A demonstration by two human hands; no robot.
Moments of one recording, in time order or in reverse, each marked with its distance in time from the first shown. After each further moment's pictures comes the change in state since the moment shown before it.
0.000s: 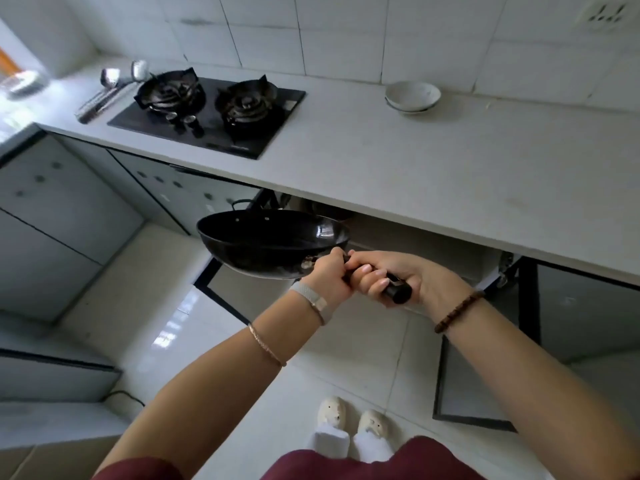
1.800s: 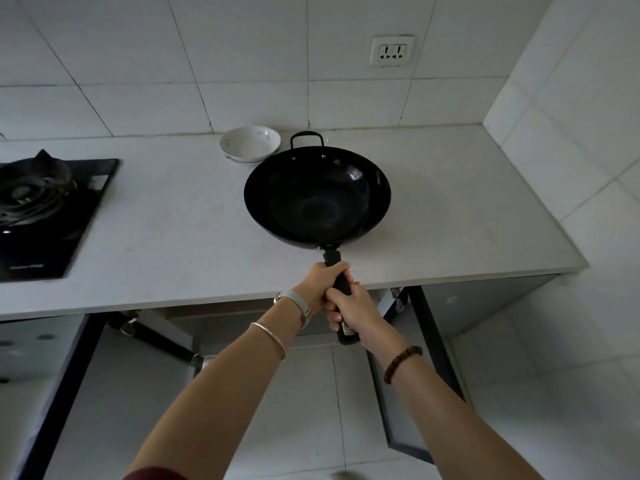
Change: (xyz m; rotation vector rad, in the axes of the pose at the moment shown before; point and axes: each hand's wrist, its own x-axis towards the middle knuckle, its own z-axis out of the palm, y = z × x) left_hand 0.157 -0.010 0.211 0.788 -0.559 0.032; right_hand -0.004 -0.086 -0.151 -0.006 0.806 -0.788
